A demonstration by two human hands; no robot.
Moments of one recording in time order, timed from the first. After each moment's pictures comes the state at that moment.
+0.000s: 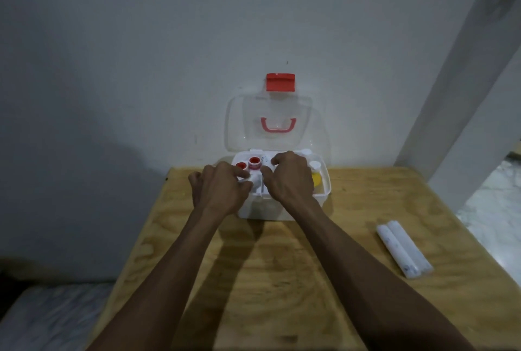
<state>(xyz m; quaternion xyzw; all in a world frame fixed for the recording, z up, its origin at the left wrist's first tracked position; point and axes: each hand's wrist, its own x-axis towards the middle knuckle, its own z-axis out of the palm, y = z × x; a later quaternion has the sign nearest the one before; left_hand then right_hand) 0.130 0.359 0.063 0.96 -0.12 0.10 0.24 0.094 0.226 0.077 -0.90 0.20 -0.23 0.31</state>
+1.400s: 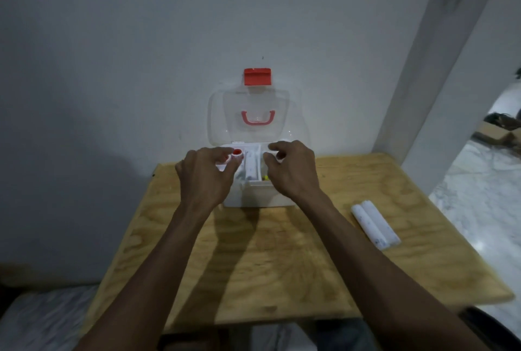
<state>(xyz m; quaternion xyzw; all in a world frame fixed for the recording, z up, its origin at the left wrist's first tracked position) 0.091 0.357 0.090 0.89 -0.15 0.22 0.38 0.048 0.196 0.091 -0.89 0.13 -0.28 0.34</state>
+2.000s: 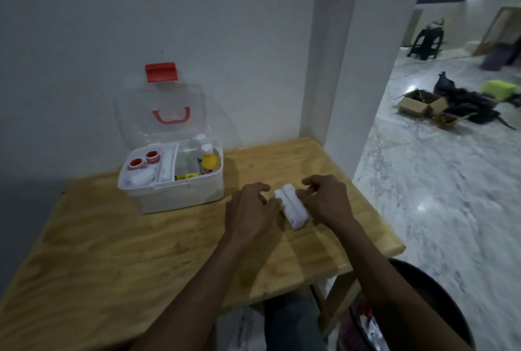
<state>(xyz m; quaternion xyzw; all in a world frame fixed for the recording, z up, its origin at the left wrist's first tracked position) -0.014 0.175 0.022 0.89 -0.27 -0.03 0.36 -0.094 0.023 0.024 -0.88 0.30 -0.20 0.32</state>
